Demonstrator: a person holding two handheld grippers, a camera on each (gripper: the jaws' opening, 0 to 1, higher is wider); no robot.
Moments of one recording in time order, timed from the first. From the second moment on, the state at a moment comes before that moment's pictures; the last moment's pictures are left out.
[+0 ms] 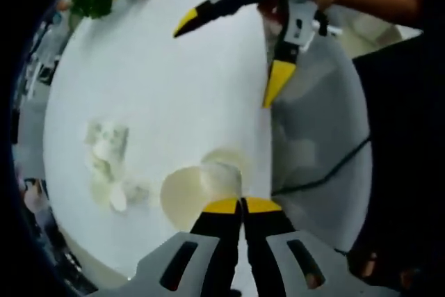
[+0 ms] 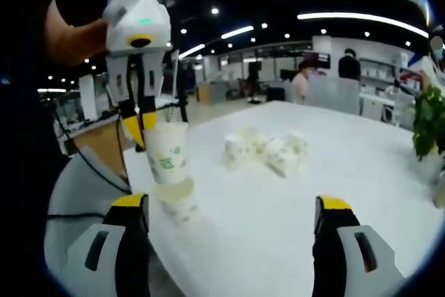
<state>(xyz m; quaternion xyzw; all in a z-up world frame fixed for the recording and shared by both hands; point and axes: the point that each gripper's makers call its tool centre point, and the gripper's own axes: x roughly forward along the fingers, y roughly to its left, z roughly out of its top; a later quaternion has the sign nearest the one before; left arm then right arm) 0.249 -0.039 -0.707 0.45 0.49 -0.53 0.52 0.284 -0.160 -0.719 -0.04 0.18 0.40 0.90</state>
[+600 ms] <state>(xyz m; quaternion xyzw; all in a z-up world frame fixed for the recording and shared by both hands) 0.246 -0.037 -0.729 0.45 0.50 -0.53 0.52 0.283 -0.160 -0.718 -0.04 0.18 0.39 0.90</state>
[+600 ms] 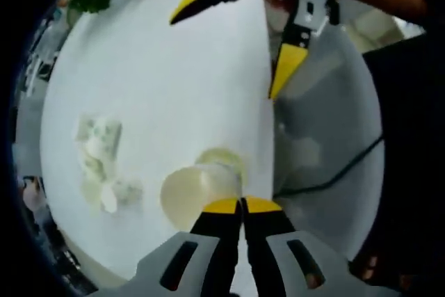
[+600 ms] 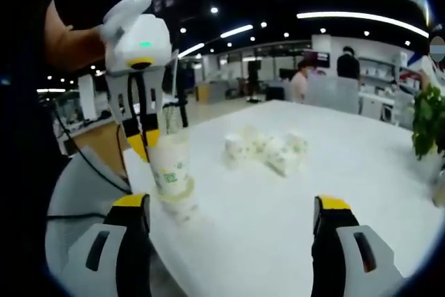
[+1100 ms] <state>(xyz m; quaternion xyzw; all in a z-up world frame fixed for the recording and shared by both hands) 0.255 -0.033 -0.742 0.47 0.49 -0.52 0.52 0.285 -0.161 -0.716 -0.04 0.19 0.39 0.90</state>
